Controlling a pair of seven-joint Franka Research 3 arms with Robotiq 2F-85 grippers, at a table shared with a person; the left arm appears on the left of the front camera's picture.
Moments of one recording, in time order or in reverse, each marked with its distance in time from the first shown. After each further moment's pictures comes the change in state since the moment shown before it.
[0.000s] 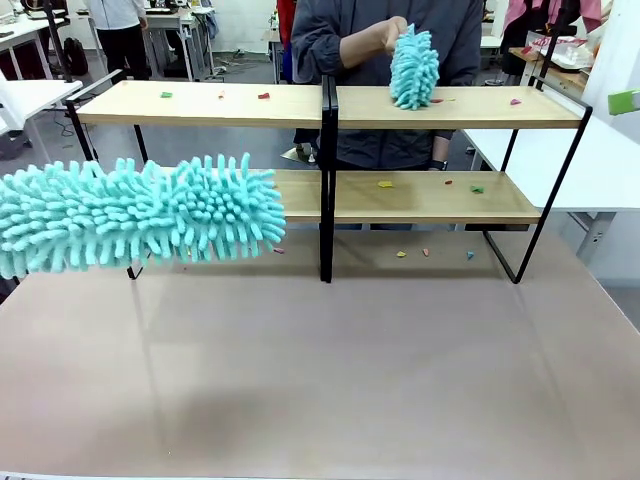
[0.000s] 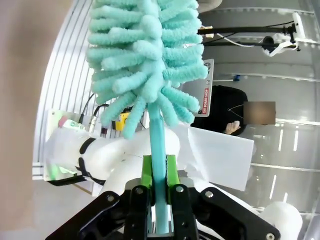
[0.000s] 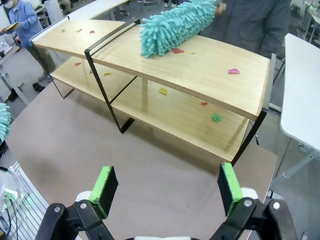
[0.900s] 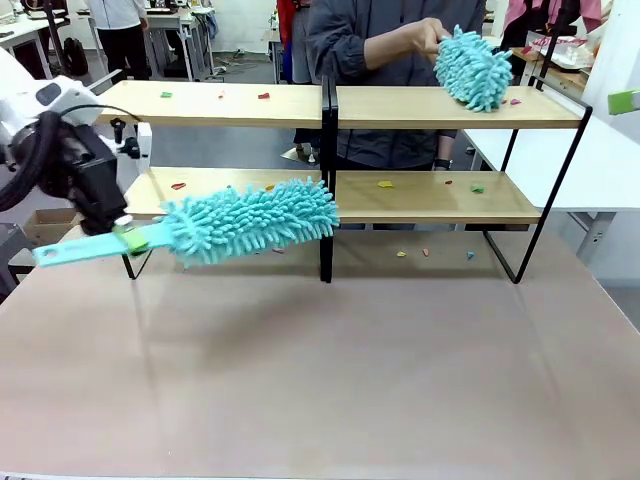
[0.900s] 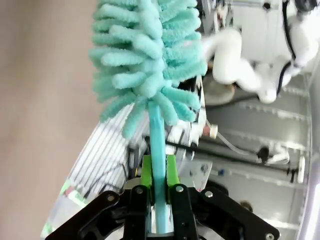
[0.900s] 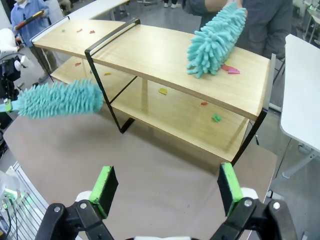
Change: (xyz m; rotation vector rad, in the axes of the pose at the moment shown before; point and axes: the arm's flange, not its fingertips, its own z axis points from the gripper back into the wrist) left arm 0.112 0.099 -0.025 0.053 -0.378 0.344; right arm 0.000 0.000 0.000 0.000 0.000 0.000
